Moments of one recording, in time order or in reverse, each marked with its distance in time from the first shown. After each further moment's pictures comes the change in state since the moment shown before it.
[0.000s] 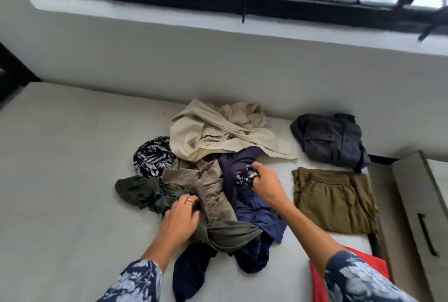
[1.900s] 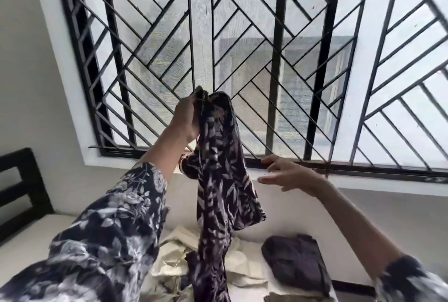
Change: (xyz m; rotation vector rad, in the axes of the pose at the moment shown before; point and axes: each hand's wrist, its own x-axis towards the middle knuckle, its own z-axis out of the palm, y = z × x) left_hand -0.157 0.348 -0.435 -1.543 0.285 0.631; right_hand -0.187 -0.141 -0.377 0.022 0.050 -0.379
